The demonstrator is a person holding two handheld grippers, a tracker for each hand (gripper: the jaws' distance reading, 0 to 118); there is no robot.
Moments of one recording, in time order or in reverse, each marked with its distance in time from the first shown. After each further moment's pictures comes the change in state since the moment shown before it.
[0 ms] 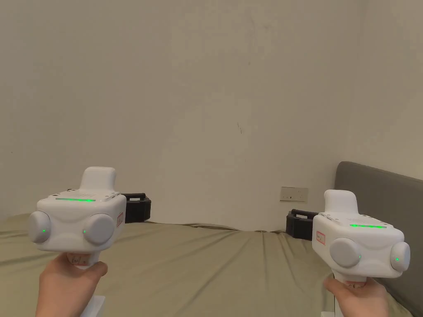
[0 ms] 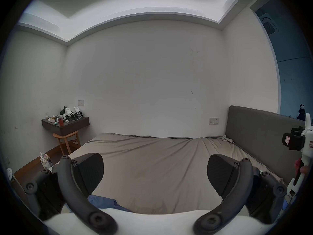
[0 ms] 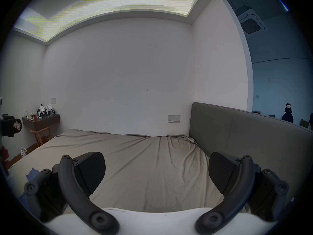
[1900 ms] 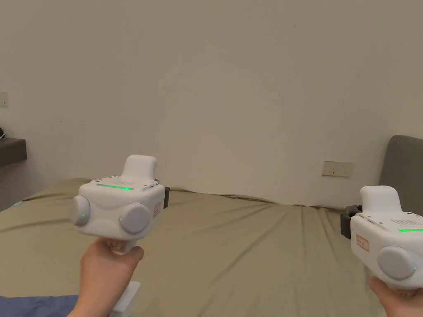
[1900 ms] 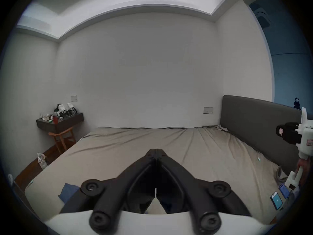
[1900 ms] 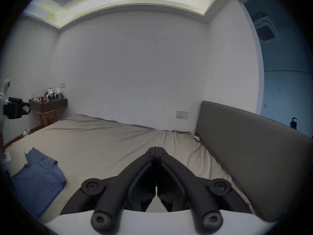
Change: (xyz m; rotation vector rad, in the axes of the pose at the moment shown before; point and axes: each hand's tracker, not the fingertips) left arm -0.016 -0.037 -0.004 -0.065 -0.044 -0.029; right arm -0.029 -0.039 0.008 -0.042 0.106 0.115
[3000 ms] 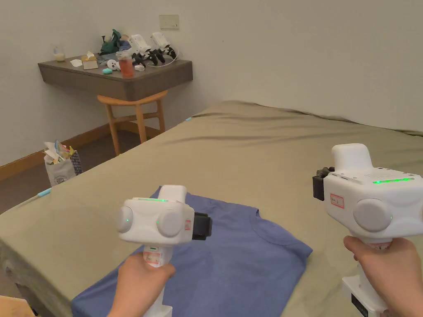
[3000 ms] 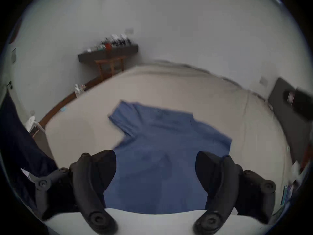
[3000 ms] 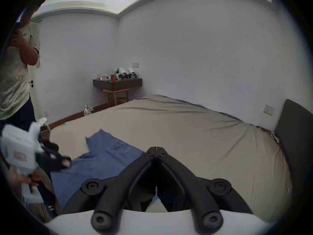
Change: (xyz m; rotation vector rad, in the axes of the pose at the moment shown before) left arm -0.229 -0.234 0.030 -0.618 0.296 0.223; right arm -0.350 -0.046 -0.050 -0.164 0.610 0.099
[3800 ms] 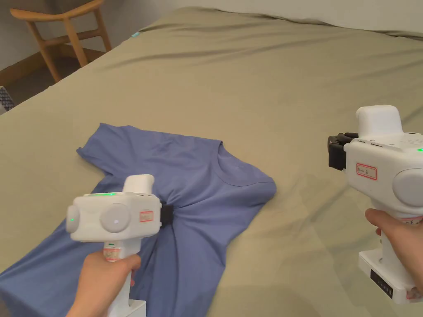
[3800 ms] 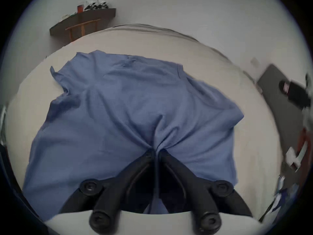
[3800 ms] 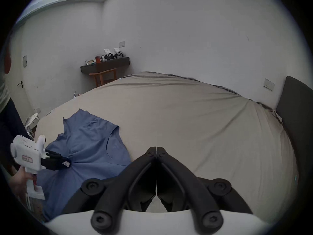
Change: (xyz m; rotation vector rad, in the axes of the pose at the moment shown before) left arm -0.007 -0.050 -0.112 -0.123 -0.246 0.116; right arm 0.086 -0.083 -0.054 -0.145 -0.028 -0.083
